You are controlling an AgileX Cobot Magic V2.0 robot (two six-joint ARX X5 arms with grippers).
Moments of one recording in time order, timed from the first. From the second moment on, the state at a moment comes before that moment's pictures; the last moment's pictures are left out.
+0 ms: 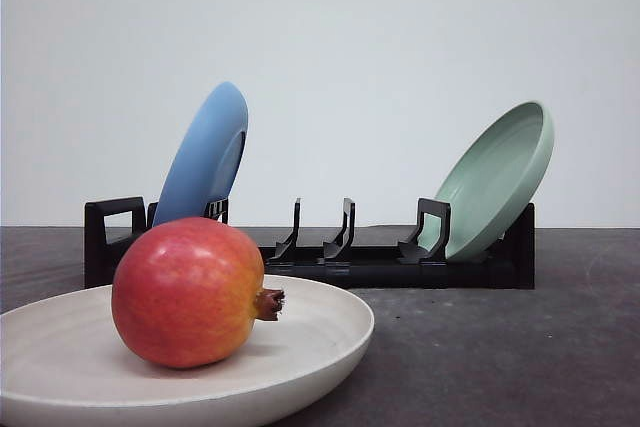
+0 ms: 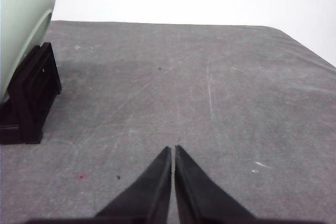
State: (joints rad) left_arx -0.08 0.00 0.02 -0.15 -0.02 0.01; right_arx -0.09 0.00 0.02 -0.17 0.02 0.00
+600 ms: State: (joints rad) left_arx -0.08 0.00 0.02 -0.15 -0.02 0.01; right_arx -0.09 0.00 0.02 -0.17 0.02 0.00
